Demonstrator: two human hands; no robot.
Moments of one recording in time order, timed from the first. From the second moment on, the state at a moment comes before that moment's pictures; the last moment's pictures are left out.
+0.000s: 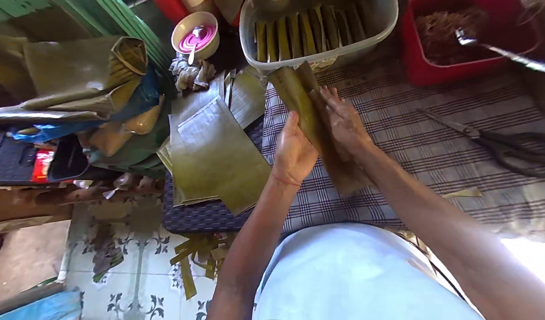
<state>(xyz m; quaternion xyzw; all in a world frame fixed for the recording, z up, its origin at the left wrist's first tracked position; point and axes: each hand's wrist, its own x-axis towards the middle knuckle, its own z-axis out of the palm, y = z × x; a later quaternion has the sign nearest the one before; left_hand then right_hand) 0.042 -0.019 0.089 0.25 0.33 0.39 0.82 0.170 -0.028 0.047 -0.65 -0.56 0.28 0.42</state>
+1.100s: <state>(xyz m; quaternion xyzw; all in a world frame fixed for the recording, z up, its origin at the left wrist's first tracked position) 0.039 -0.036 0.060 0.12 0.32 0.37 0.86 0.118 -0.082 0.060 -0.58 -0.62 0.29 0.44</state>
